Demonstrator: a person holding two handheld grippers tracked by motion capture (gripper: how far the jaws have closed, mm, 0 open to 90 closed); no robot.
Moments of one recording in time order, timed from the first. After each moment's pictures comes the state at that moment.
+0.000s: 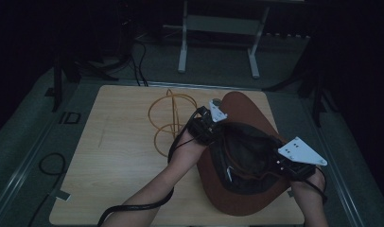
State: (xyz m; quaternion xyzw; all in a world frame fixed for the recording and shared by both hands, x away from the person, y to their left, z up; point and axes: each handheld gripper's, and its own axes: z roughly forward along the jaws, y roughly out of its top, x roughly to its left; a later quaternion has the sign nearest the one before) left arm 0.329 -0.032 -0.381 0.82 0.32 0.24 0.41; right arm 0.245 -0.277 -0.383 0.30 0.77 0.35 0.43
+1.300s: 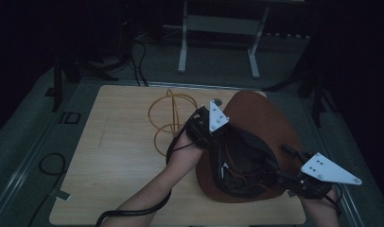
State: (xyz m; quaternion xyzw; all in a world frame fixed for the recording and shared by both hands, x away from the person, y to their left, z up) left arm 0.298 -0.026 -0.354 0.80 0.26 0.29 0.46; right arm 0.210 -0.306 -0.382 0.28 0.76 0.47 0.35
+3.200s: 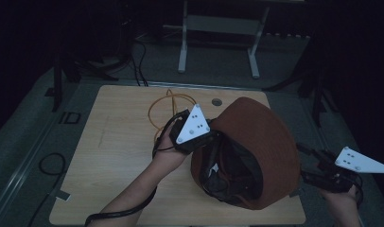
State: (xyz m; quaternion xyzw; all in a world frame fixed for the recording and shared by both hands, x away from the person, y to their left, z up) left arm 0.274 0.016 -0.342 0.76 0.11 0.28 0.58; right arm 0.233 -0.375 -0.387 0.27 0.75 0.55 0.25
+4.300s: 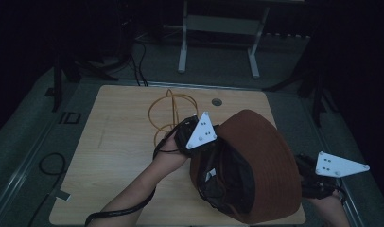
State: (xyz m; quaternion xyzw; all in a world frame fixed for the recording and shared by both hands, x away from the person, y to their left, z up) left arm 0.281 0.003 -0.359 0.80 0.09 0.29 0.52; right arm 0.228 -0.333 -0.392 0.16 0.79 0.57 0.16
